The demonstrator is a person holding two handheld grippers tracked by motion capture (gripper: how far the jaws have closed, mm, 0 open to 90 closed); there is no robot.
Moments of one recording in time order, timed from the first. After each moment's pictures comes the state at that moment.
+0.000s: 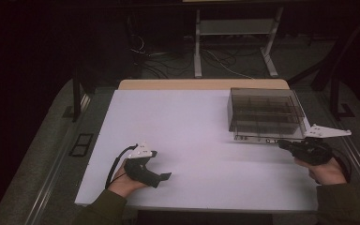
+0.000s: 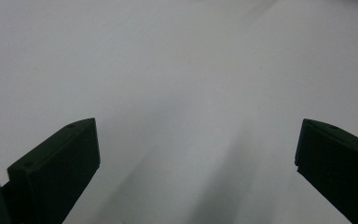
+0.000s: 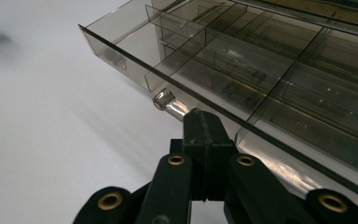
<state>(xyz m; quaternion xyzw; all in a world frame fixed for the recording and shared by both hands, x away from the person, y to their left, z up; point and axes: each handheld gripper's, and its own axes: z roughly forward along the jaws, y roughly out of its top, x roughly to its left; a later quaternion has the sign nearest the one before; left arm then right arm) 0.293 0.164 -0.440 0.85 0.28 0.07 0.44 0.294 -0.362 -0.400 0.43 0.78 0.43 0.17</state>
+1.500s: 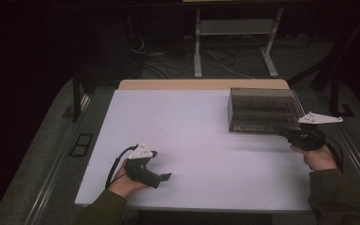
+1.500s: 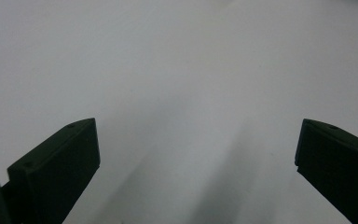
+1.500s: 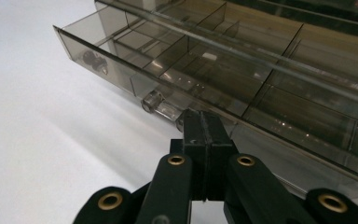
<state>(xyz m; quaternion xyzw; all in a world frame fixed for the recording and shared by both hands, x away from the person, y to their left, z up) 0.291 0.162 -0.440 0.85 0.28 0.07 0.44 0.331 -0.358 -0.395 0.45 0.76 0.41 0.21</state>
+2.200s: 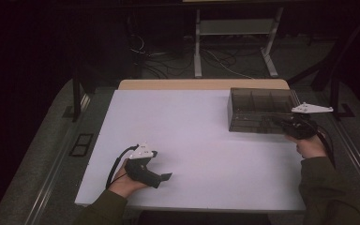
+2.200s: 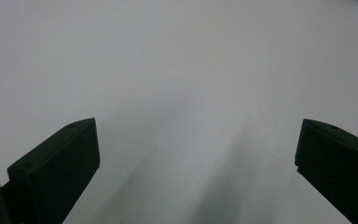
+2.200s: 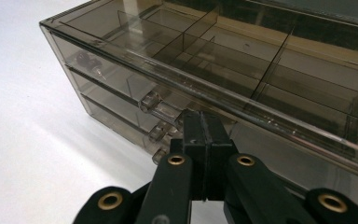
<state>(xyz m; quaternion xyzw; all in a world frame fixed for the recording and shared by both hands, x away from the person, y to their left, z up) 0.291 0.161 -0.440 0.85 0.28 0.07 0.44 0.367 -0.352 -0.398 0.47 0.75 0.41 0.23</state>
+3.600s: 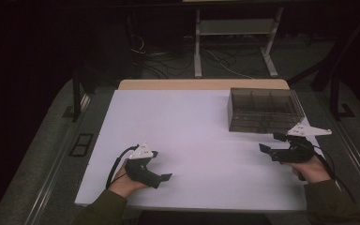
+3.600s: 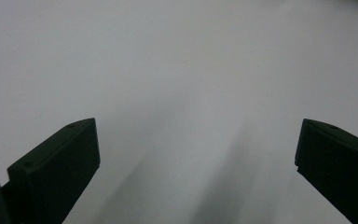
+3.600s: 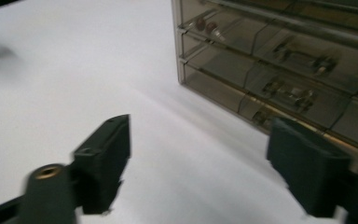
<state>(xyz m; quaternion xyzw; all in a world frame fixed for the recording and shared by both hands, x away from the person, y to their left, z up) 0.292 0.162 -0.440 0.85 0.27 0.07 0.44 0.303 -0.324 -0.409 0.42 0.77 0.44 0.18</state>
